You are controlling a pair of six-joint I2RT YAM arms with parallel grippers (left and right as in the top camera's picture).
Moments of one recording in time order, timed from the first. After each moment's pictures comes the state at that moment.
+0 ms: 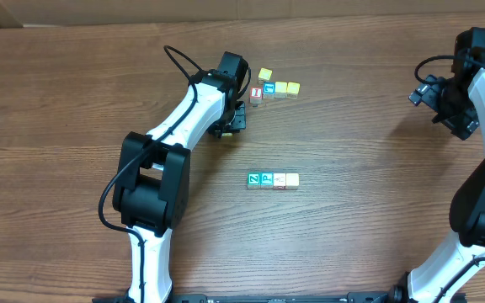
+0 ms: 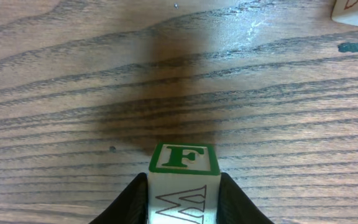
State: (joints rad) left arm -0.35 2.18 1.66 -0.88 -0.09 -0.41; right arm -0.23 1.99 1.69 -1.12 0.09 0.54
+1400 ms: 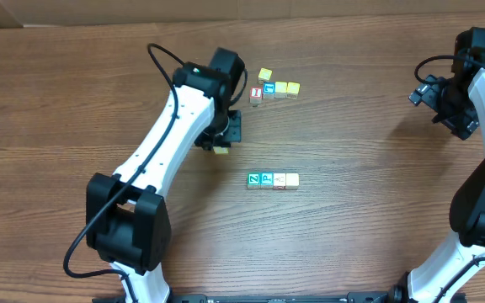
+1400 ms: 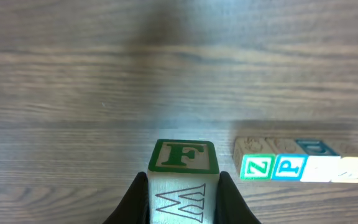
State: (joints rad) left arm -0.39 1.92 1.65 -1.26 -0.02 -0.40; right arm -0.23 1.99 1.69 -1.12 0.09 0.54
